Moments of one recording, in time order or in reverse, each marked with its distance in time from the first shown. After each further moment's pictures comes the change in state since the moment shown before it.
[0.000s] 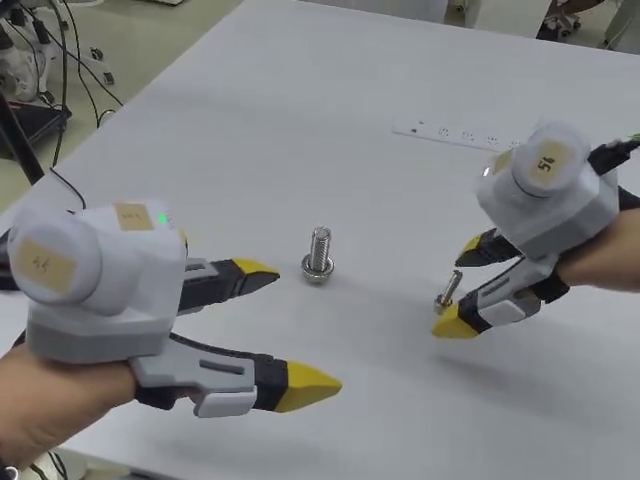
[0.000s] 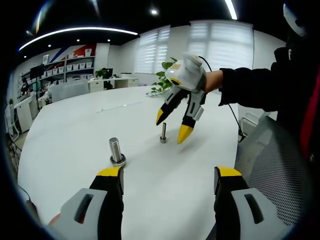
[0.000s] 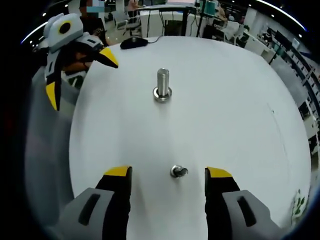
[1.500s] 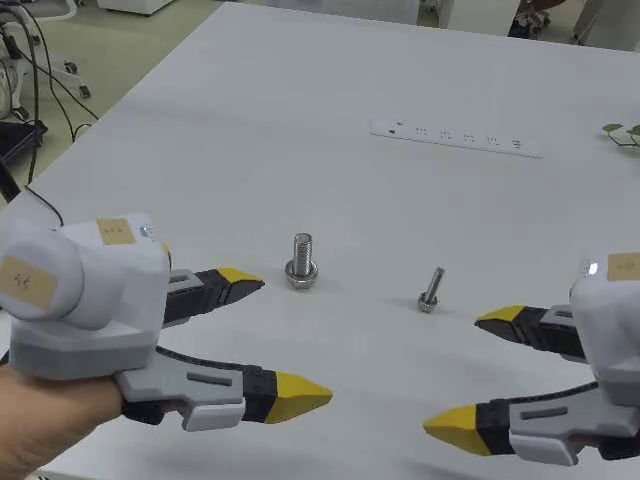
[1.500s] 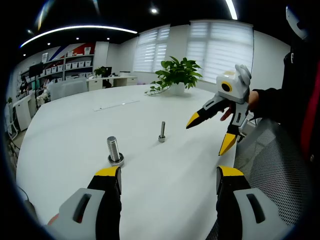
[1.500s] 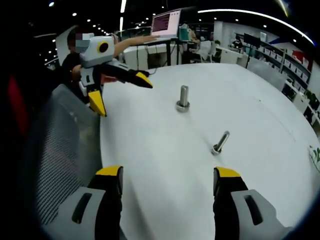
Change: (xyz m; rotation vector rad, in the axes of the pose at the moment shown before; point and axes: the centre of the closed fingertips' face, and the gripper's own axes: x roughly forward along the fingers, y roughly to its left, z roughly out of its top) left arm 0.004 0.000 0.002 -0.010 0.008 -0.014; right arm -0.030 0.077 -0.015 0.202 -0.294 -0.060
